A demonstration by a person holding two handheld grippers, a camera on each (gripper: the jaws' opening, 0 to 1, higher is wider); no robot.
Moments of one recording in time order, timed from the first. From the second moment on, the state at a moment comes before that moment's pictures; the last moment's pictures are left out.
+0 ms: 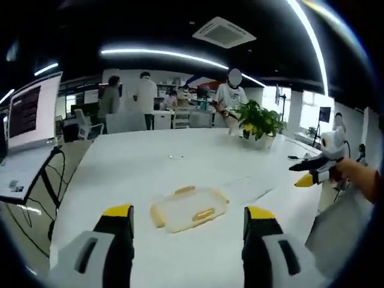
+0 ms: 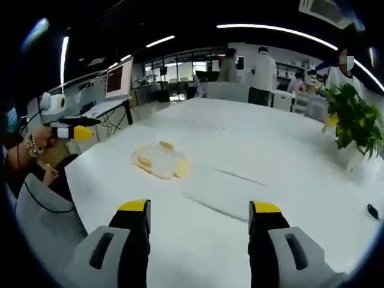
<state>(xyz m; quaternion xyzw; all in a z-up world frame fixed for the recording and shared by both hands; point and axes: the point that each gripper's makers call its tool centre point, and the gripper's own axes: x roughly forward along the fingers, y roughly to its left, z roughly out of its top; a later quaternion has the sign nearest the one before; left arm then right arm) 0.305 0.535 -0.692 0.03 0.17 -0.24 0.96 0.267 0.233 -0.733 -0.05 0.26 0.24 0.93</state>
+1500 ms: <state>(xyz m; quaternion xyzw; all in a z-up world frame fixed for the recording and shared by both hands) 0.418 0.527 -0.825 0.39 0.34 -0.51 0.68 0.394 0.344 -0.815 -0.36 0.31 0.52 0.71</state>
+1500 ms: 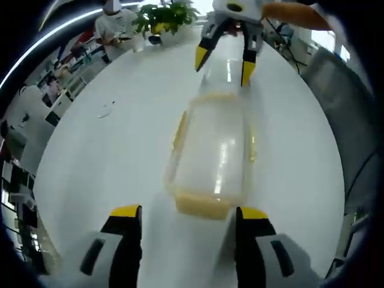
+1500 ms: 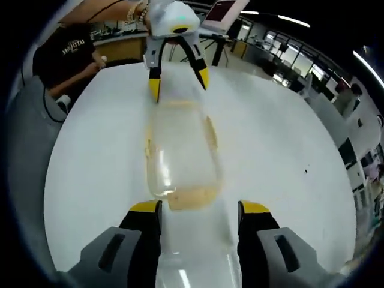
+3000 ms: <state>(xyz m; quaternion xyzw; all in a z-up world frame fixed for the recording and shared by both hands) 0.399 0.508 -0.847 0.40 0.40 -0.57 0.60 0.388 0.355 -0.849 -0.39 0.41 0.57 0.60</state>
